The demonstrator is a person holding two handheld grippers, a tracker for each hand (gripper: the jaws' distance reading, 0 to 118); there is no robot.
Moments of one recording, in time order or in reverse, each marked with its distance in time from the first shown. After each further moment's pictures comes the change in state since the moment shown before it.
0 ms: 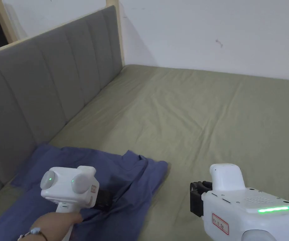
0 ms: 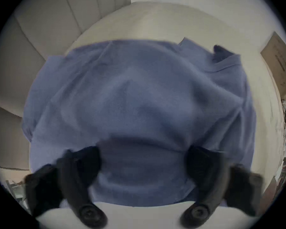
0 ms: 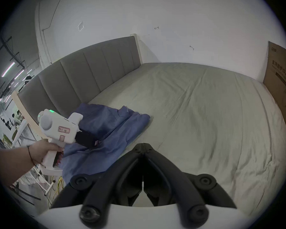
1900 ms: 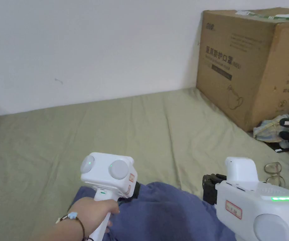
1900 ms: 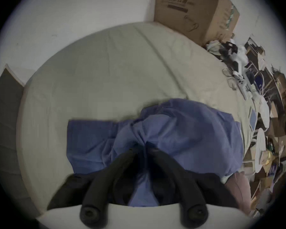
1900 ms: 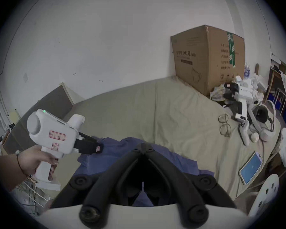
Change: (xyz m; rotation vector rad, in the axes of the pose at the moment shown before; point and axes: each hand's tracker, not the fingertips) left arm 0.508 0.031 0.114 0.032 -0.346 -0.592; right arm 0.253 -0.086 0.290 0.248 -0.481 -0.368
